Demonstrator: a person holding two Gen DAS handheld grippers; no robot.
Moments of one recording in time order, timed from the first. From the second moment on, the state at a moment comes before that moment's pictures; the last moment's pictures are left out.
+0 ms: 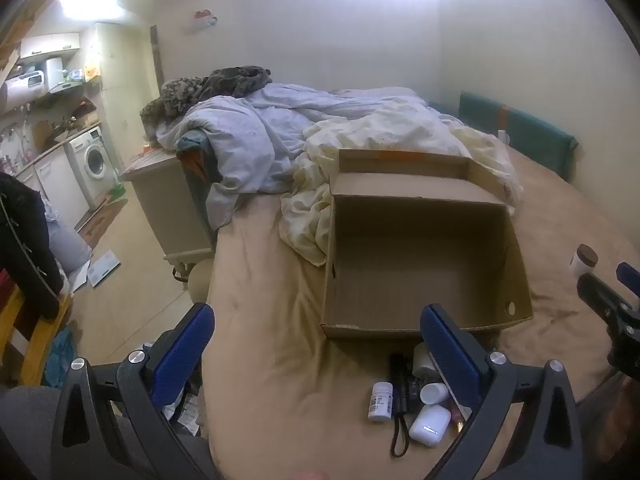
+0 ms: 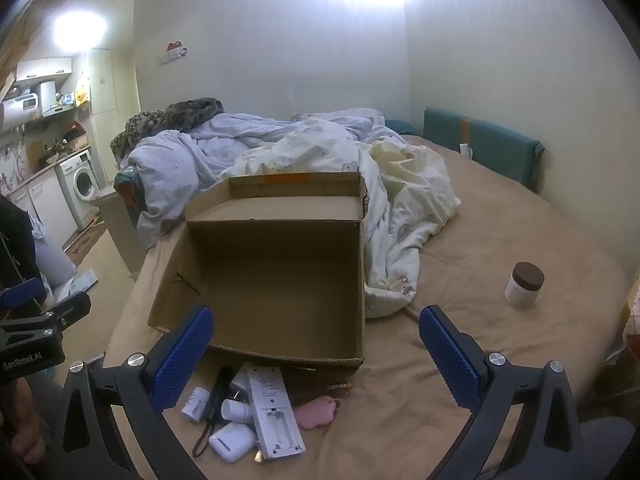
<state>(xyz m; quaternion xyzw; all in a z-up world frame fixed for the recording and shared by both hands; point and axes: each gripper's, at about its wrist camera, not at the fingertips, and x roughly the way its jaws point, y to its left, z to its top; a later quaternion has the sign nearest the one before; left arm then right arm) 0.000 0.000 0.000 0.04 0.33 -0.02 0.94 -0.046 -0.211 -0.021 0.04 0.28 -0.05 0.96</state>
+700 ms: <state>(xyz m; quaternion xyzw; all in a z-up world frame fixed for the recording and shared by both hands) -0.001 -0.002 0.000 0.05 0.32 -0.01 0.95 -0.046 -0.211 -0.020 0.04 0.27 -0.05 0.96</state>
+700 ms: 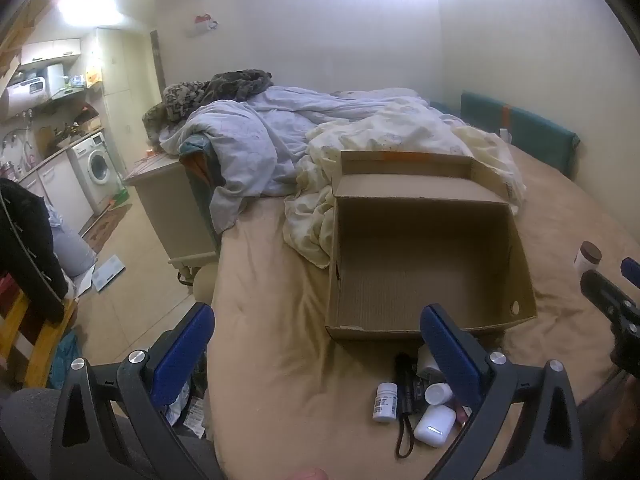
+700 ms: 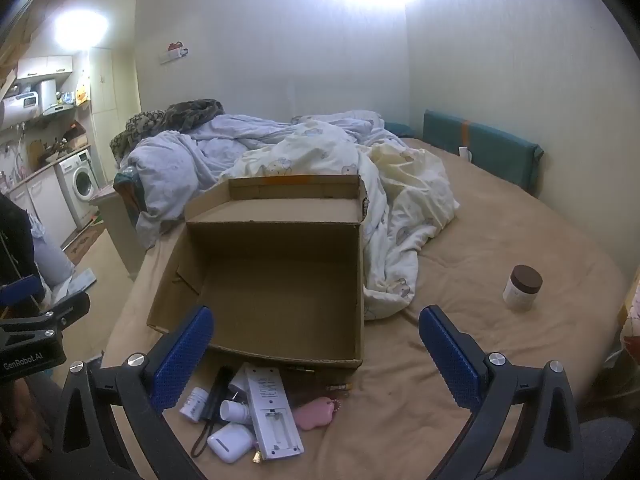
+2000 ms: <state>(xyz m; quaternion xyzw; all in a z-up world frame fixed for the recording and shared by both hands) -0.001 -0.003 -0.001 0.05 0.32 -0.01 0.95 -0.046 -0.213 -0.019 0.04 0.28 -0.05 0.96</state>
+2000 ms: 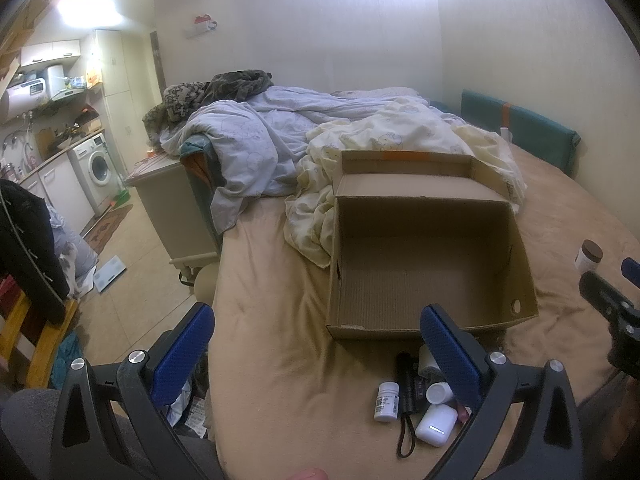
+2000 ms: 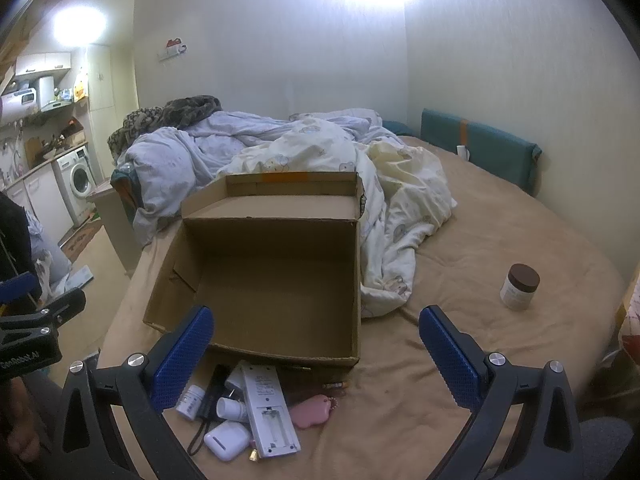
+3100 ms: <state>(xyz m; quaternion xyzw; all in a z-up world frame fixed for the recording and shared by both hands) -0.004 -0.003 -0.005 0.05 0.32 -0.01 0.95 -0.046 -0.213 -0.018 0.04 0.28 -0.06 0.96</state>
